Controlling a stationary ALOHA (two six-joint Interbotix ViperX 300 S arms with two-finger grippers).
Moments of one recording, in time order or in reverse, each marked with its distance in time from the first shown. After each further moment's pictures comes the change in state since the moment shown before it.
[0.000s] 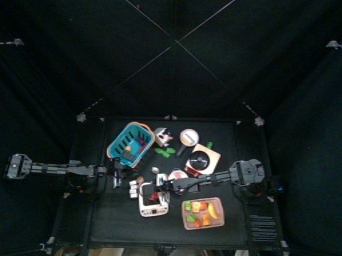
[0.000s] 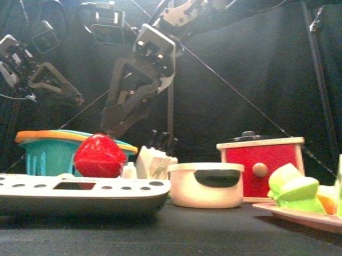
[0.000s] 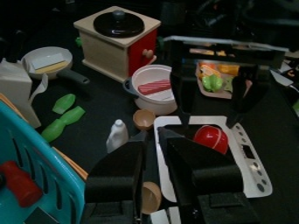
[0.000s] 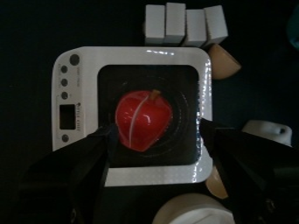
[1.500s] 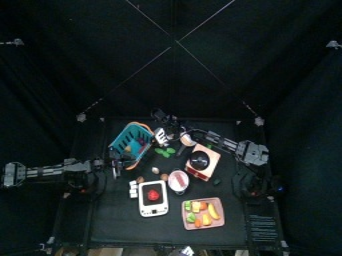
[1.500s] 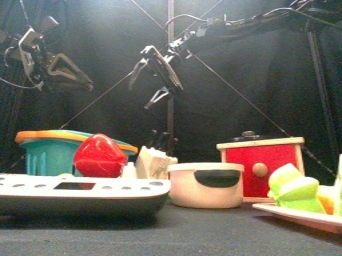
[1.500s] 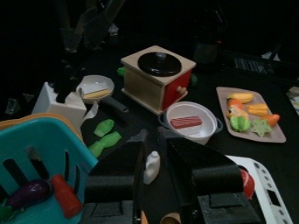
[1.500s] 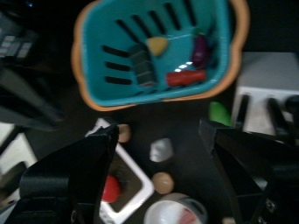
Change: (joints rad) left arm 0.166 -0.095 -0.077 -0.012 0.074 0.003; right arm -0.520 -0.020 -0.414 0.278 0.390 0.341
